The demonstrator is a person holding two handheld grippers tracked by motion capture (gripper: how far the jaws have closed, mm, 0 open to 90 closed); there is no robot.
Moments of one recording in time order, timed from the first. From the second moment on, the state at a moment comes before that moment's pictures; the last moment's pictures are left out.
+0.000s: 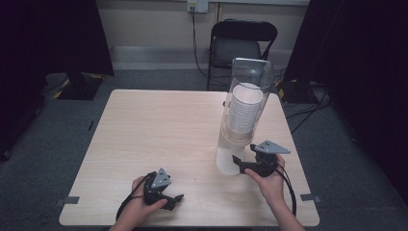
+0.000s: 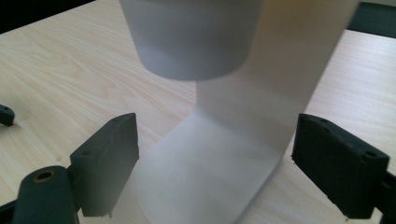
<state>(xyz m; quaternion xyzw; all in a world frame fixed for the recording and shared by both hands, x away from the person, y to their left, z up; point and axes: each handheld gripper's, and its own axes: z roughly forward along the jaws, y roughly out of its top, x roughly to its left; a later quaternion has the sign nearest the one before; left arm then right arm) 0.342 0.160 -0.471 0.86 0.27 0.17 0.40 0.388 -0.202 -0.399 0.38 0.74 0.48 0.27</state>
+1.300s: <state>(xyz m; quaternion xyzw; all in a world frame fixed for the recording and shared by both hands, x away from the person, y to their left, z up) 0.342 0.161 -0.471 0.86 0.27 0.17 0.39 0.406 -0.184 -0.383 0.34 0.72 0.54 0.27</state>
